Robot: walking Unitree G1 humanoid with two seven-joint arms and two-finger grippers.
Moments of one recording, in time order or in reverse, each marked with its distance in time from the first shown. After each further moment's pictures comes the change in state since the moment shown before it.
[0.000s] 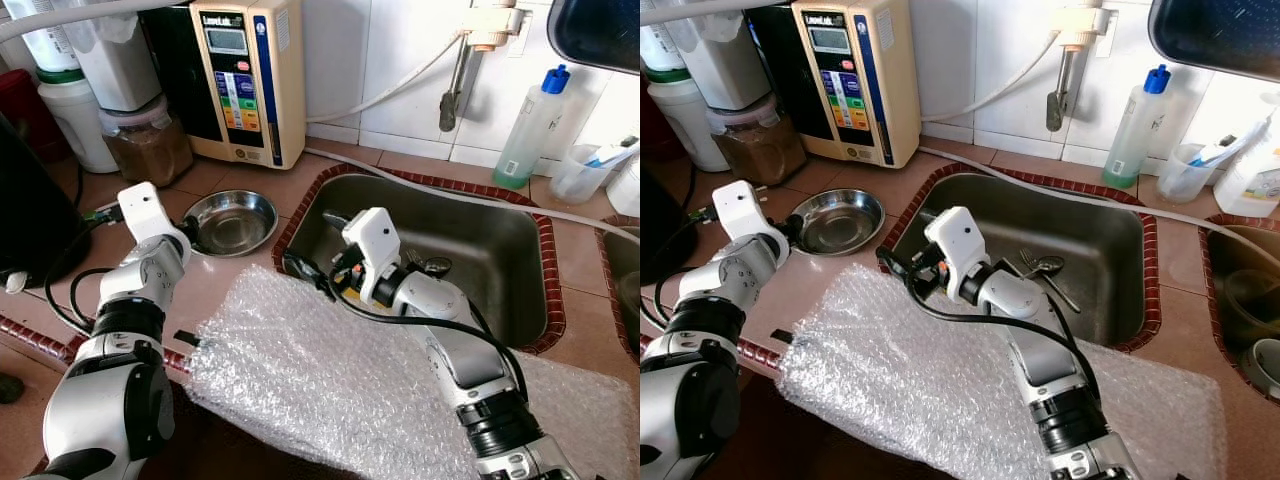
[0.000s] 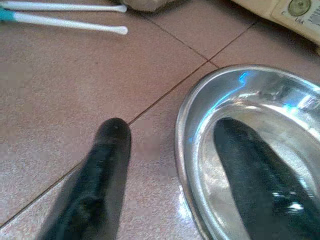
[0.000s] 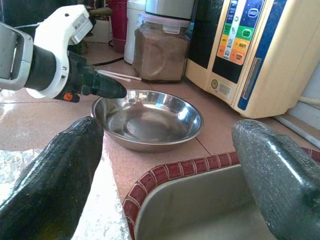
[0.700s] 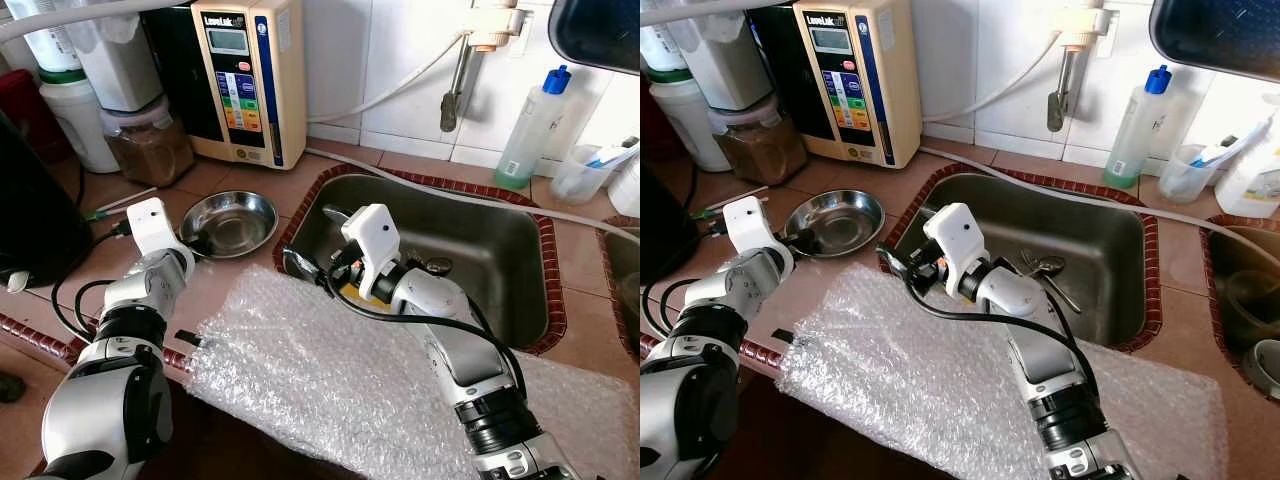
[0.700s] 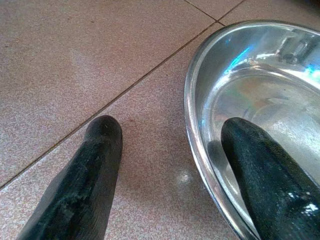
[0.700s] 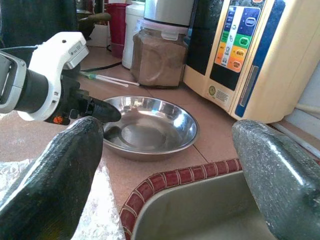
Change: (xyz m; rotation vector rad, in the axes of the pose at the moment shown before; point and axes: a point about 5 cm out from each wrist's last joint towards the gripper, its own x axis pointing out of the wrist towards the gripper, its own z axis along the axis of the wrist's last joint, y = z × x) left arm 0.002 0.003 -0.018 0.035 0.066 -0.020; right arm 0.002 -0.001 0.004 -0.012 -0.016 -0.013
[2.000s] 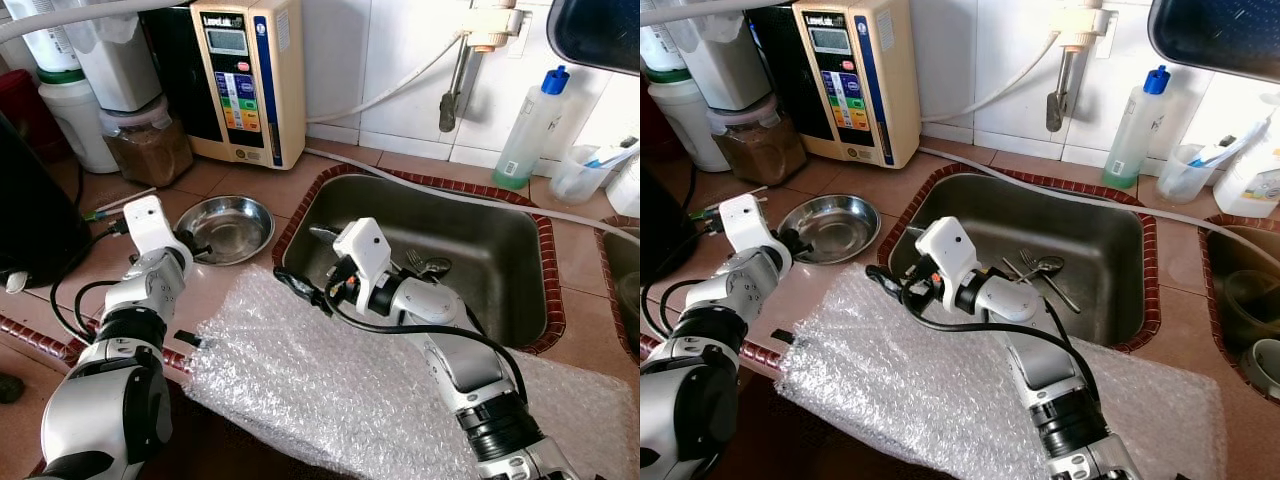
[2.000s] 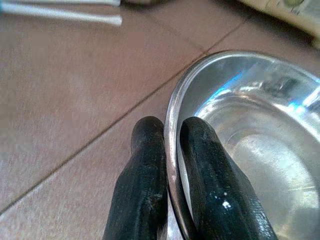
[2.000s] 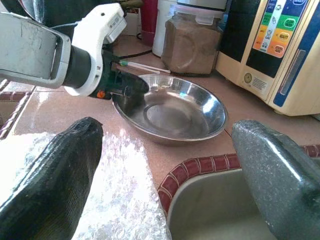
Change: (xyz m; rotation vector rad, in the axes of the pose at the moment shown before) left arm 0.000 0.001 0.008 -0.001 -0.095 -0.014; right arm -0.003 0.011 -0.008 0.032 0.045 0.130
